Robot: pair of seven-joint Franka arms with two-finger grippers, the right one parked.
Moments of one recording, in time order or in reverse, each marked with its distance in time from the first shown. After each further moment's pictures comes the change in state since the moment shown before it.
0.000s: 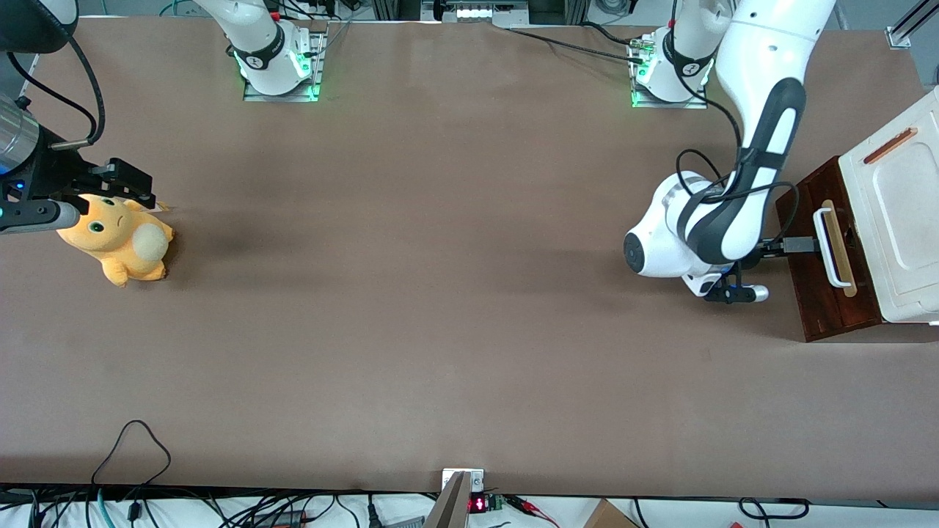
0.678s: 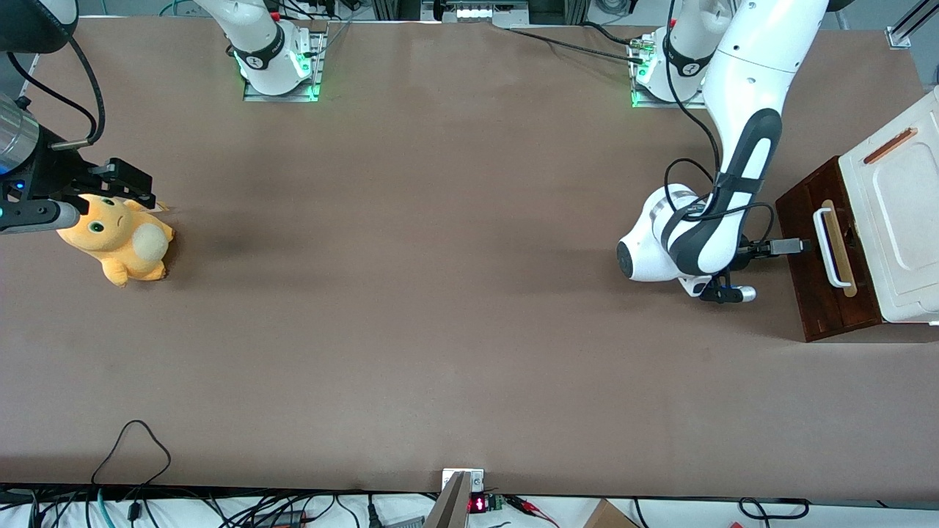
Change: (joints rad) arm -0.002 0.078 0.003 -0.009 0.039 -0.037 -0.046
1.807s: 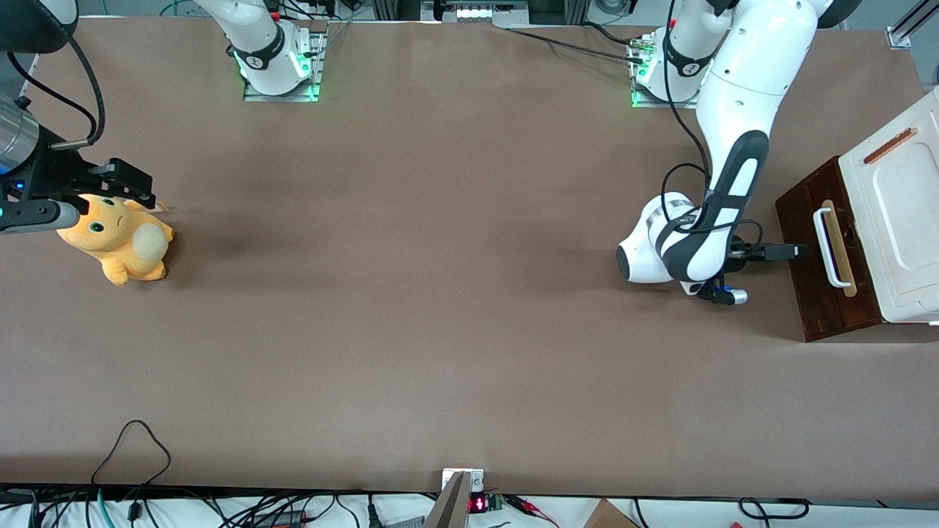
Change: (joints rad) arm 0.004 0.074 0.012 -0.011 0.049 -0.004 0.034
